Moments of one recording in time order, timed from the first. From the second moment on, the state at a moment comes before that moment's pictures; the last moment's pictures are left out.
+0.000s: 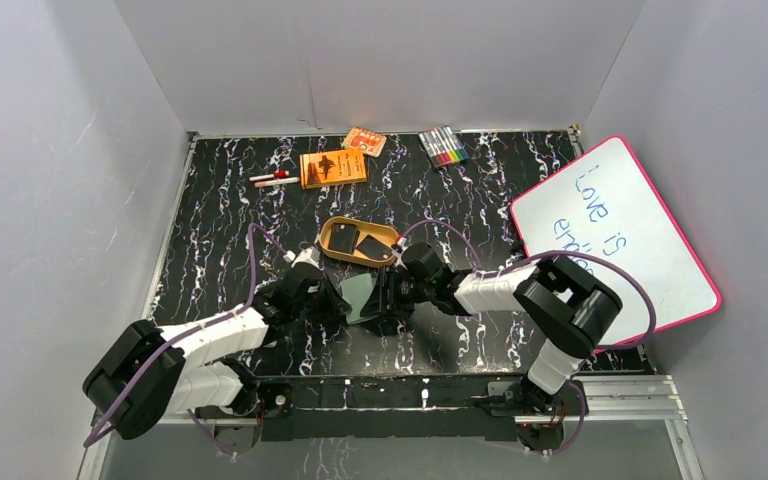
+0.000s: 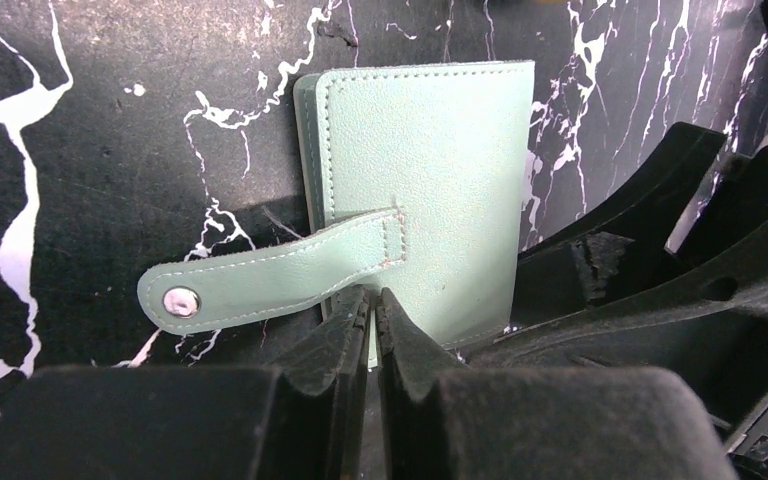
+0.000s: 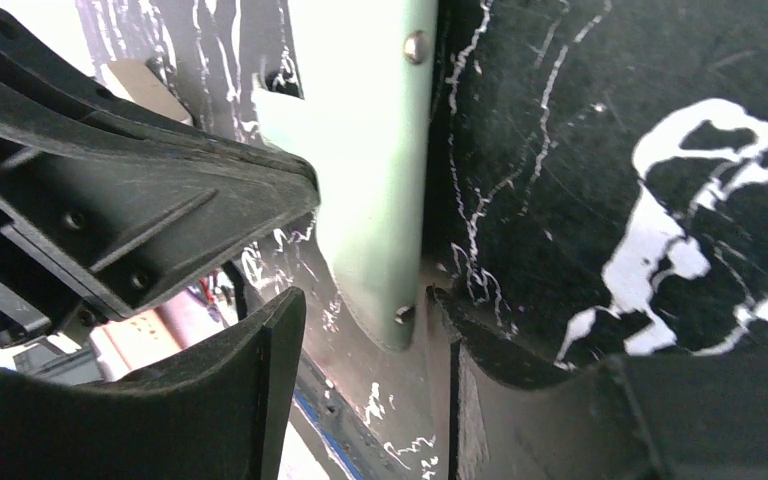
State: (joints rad) left arm -0.70 1.17 0.36 0.02 0.00 -0.95; right arm 0.88 1.65 0.67 0.25 -0.39 0.96
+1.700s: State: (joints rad) left arm -0.70 0.73 1.13 -0.56 -0.30 -0.89; right arm 1.01 1.37 1.21 -0.26 0.32 0.01
